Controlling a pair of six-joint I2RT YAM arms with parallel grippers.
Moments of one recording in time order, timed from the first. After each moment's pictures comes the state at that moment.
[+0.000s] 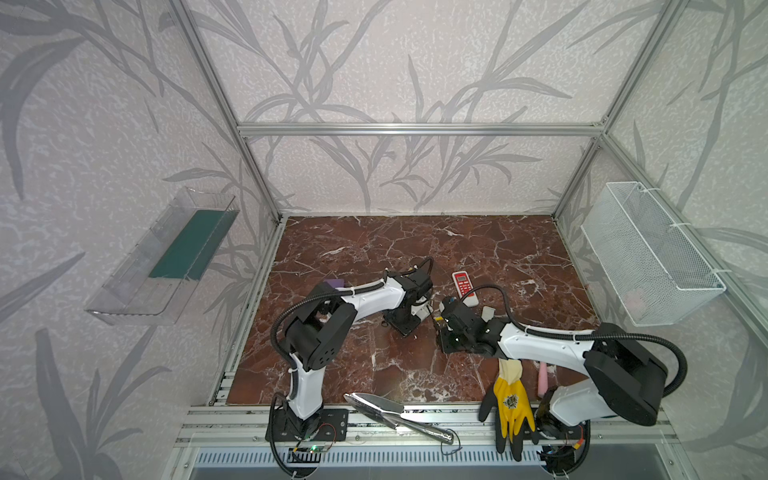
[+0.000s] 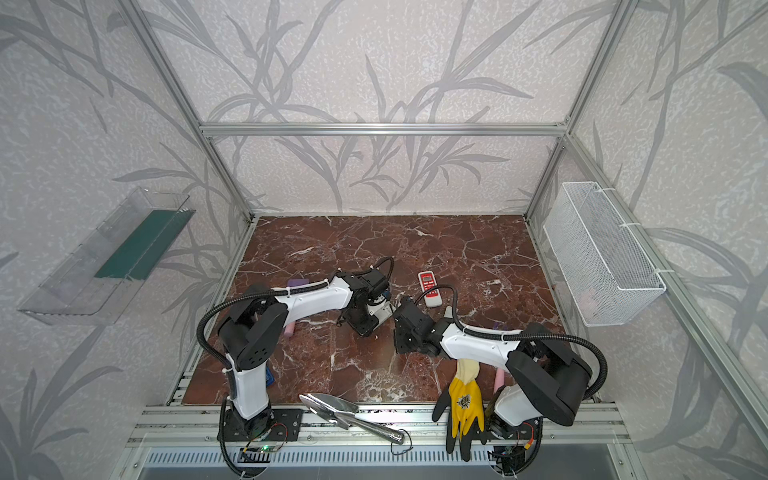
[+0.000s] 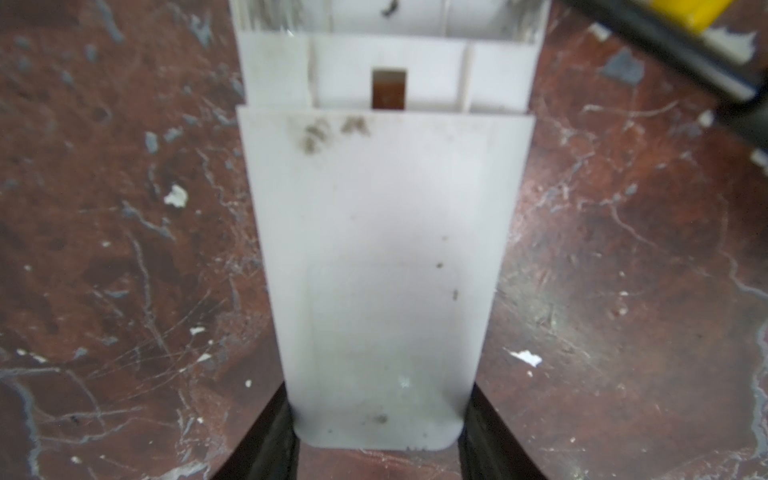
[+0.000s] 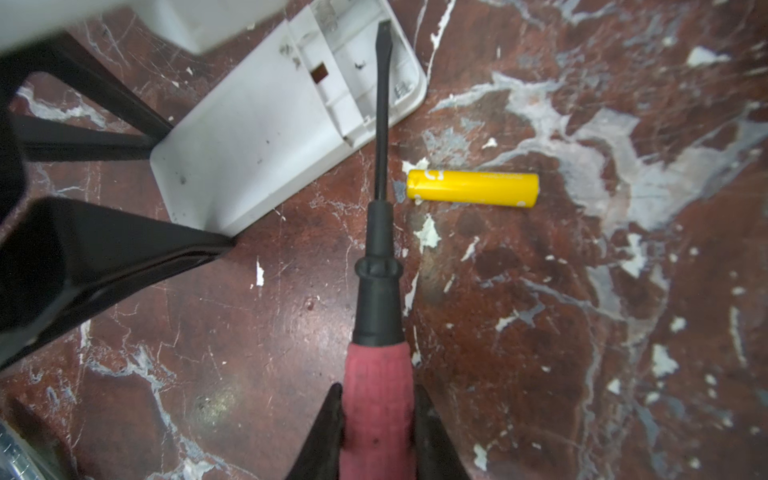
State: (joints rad) left arm -0.75 1.93 1.28 -0.88 -0.01 0.02; right arm 0.87 1.47 0.67 -0.21 0.00 0.69
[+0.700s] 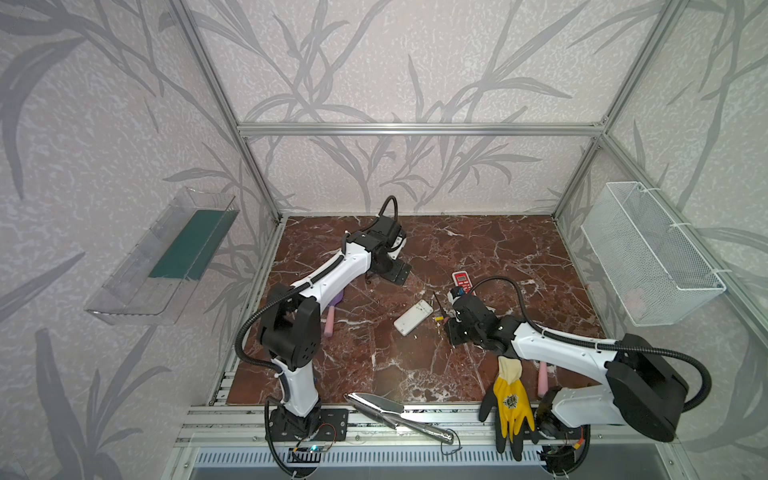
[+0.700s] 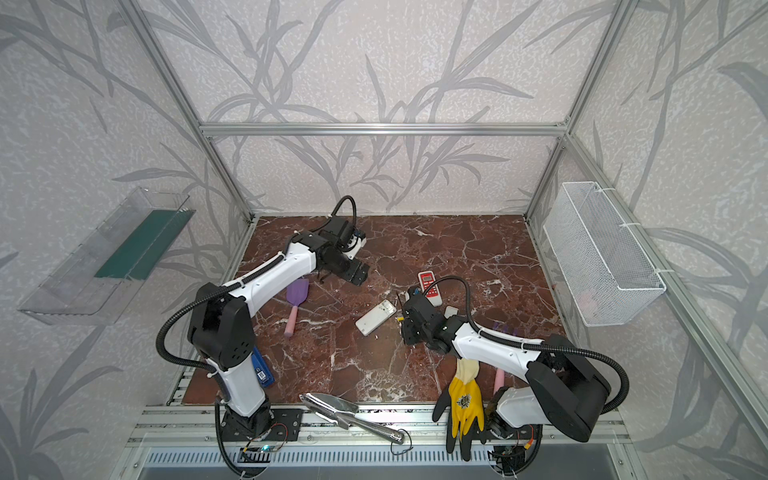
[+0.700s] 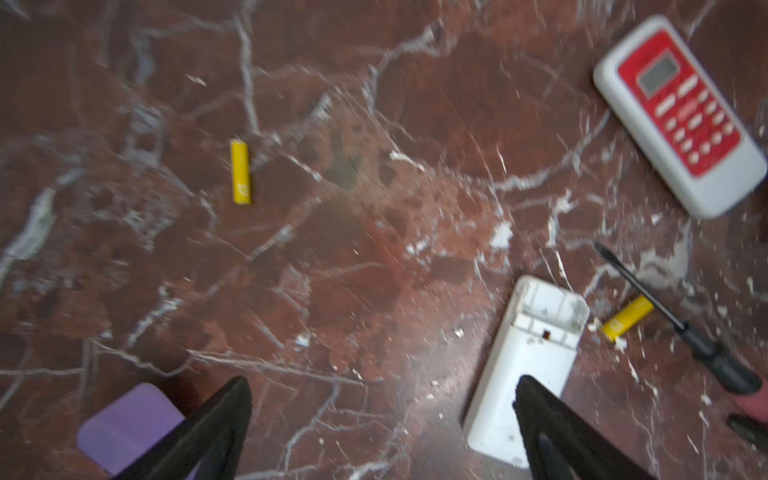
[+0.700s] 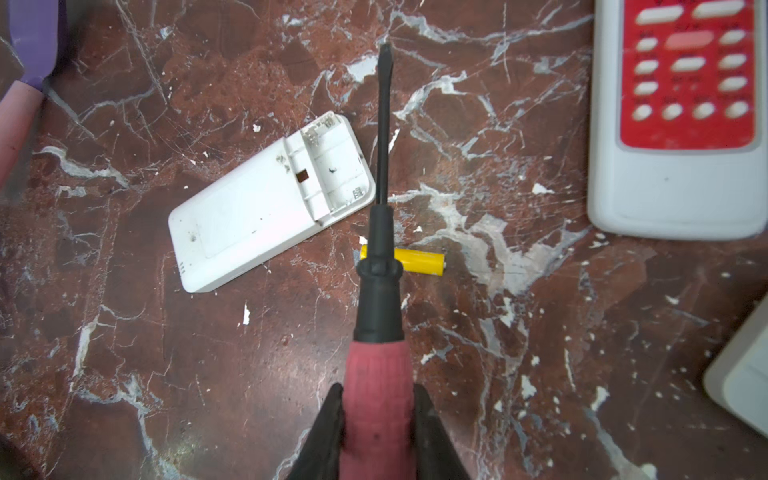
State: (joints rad) left arm -0.46 1.84 1.58 -0.83 0.01 0.00; right arm 0.79 1.37 0.65 -0.21 0.07 0.54
